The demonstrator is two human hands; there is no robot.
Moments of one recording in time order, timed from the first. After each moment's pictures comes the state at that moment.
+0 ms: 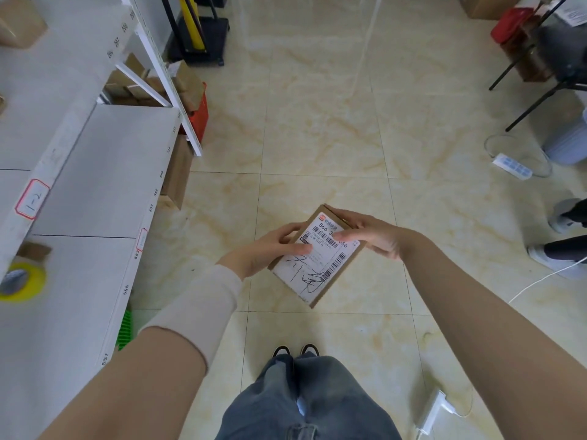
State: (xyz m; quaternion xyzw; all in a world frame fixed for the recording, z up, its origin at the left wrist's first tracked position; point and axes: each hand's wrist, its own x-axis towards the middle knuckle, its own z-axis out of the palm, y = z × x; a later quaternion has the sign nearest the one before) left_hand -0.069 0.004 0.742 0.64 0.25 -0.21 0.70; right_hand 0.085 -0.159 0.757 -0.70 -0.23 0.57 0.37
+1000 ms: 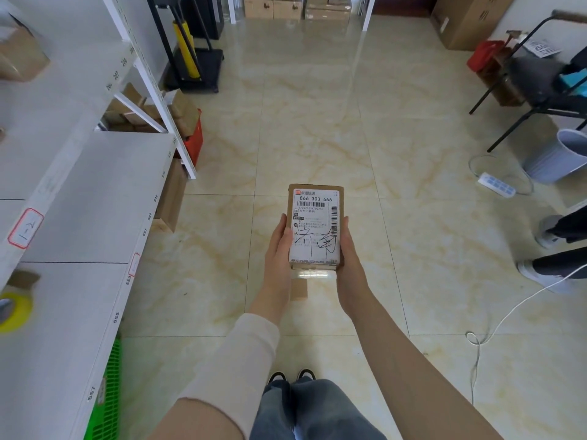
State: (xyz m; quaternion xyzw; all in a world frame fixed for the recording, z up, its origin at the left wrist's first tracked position) left_hand -0.043 -0.041 0.740 0.49 0.32 0.19 0.79; right_hand 0.021 -0.137 0.741 -0.64 -0.06 0.36 0.68
